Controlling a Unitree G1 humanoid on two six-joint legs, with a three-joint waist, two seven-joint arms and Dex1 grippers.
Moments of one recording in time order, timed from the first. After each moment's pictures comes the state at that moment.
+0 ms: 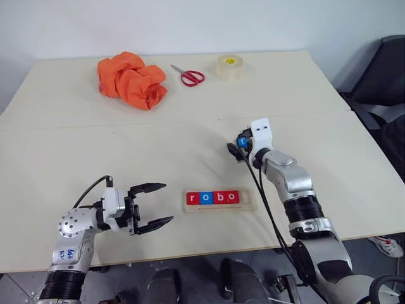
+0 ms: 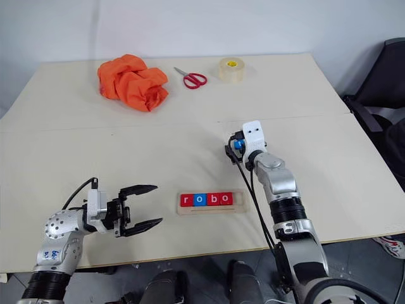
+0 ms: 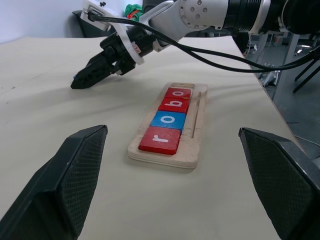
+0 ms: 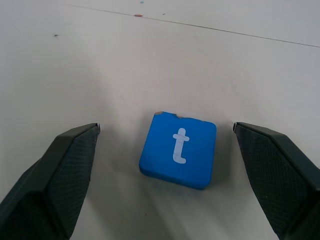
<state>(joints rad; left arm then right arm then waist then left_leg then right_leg) -0.08 0.52 0.11 0.08 -0.49 -0.23 -1.23 -0.76 -0.20 0.00 0.43 0.12 0.51 0.25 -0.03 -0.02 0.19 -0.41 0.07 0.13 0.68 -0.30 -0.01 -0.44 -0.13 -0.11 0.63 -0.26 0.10</state>
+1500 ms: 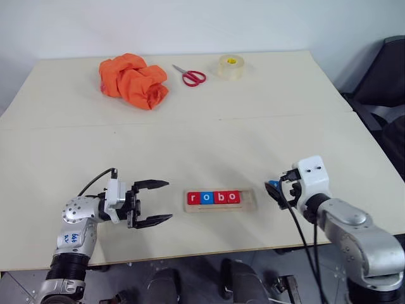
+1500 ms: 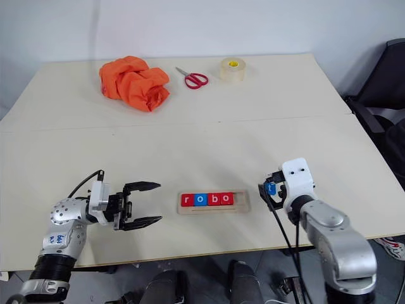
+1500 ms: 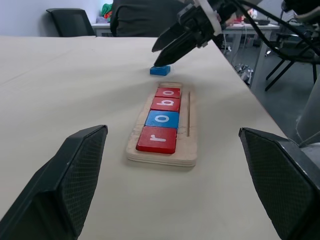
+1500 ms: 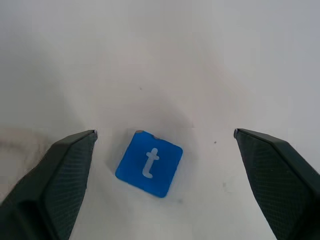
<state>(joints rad) -0.22 0.52 0.10 0.24 -0.50 -0.21 -1.39 -0.16 -0.54 -0.16 -0.71 0.29 1.19 0.33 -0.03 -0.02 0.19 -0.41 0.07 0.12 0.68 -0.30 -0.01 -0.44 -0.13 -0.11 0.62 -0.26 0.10</state>
